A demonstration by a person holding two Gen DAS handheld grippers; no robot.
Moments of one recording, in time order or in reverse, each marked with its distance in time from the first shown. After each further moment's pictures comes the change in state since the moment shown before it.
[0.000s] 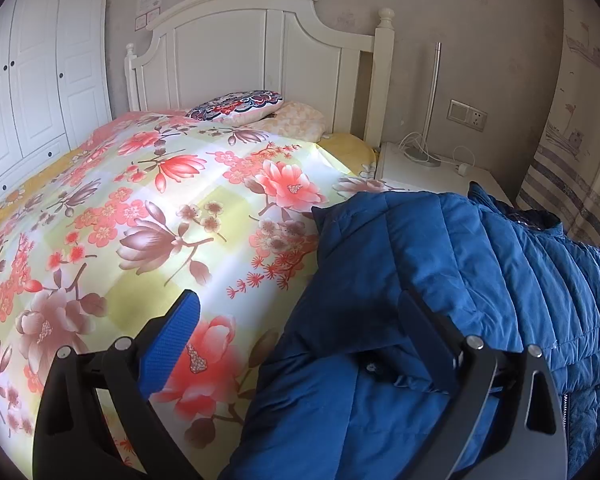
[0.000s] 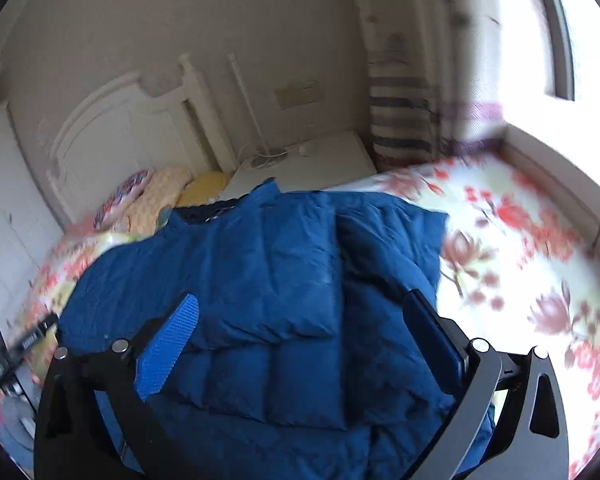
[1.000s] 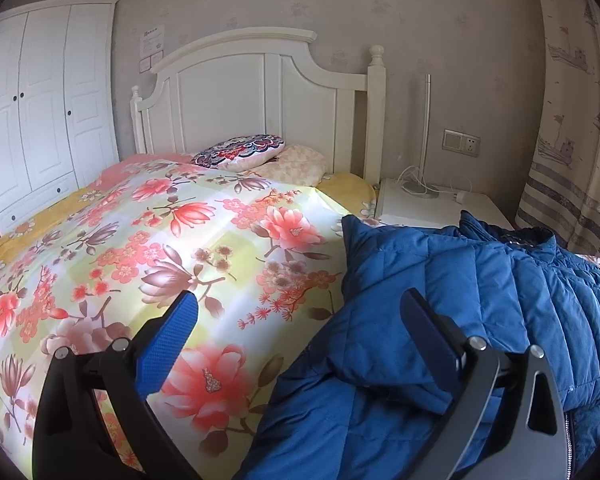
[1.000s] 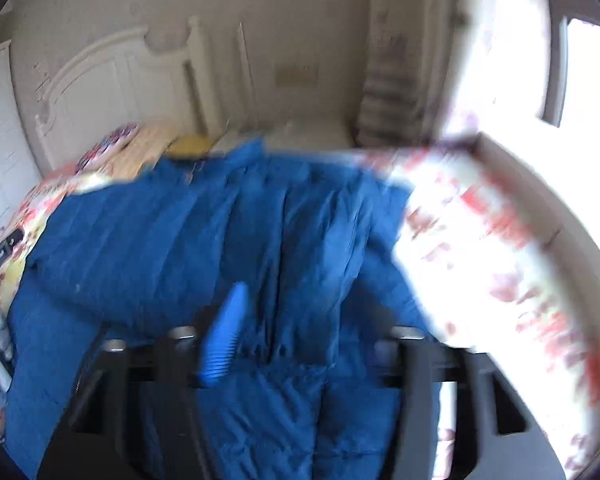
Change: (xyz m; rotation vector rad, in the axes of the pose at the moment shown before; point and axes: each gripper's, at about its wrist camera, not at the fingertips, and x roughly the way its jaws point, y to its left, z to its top) left arm -0.031 -0.007 -0.001 0.041 -0.164 0.030; right arm -0.049 -0.005 -0.033 -0.088 -0.075 -0.216
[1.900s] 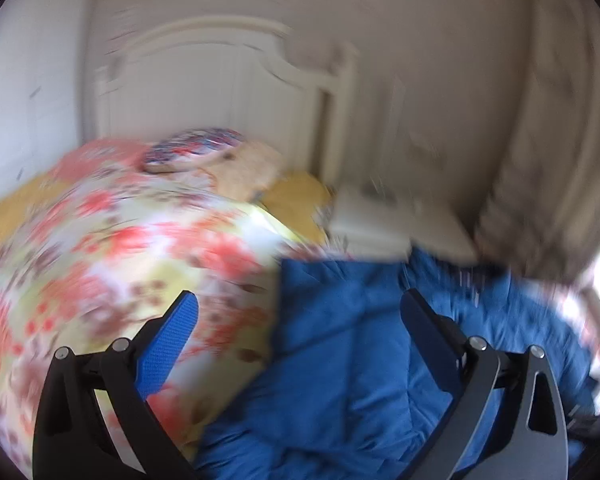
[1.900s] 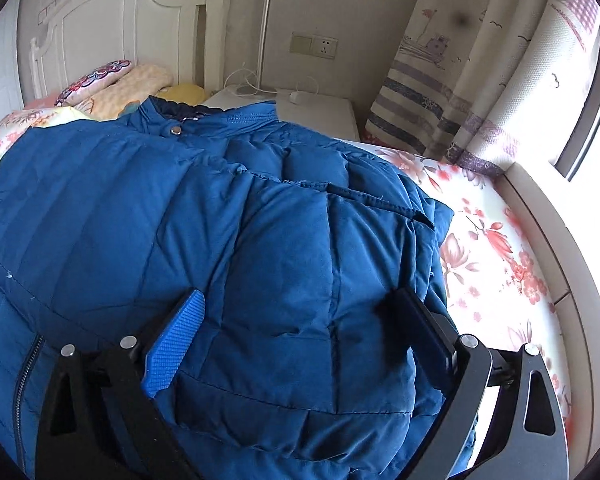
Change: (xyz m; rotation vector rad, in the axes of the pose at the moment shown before) left arm 0.025 -0.042 0.056 0.015 0.093 -0.175; right arm 0.093 0.053 0.004 -0.206 0.215 0.008
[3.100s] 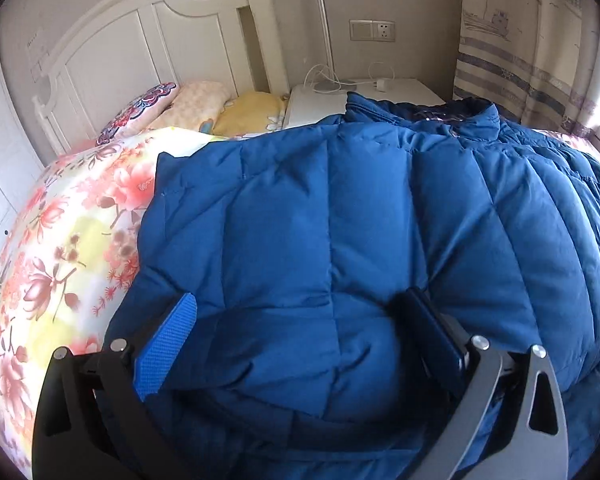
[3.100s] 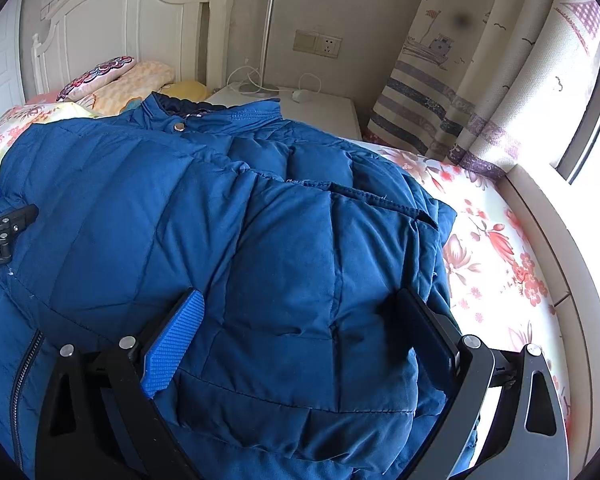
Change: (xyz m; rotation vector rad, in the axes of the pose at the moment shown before) left arm 0.052 -0.084 -0.063 0.277 0.244 0.023; right arm -0.004 -0.002 0.001 0.006 -0.017 0.015
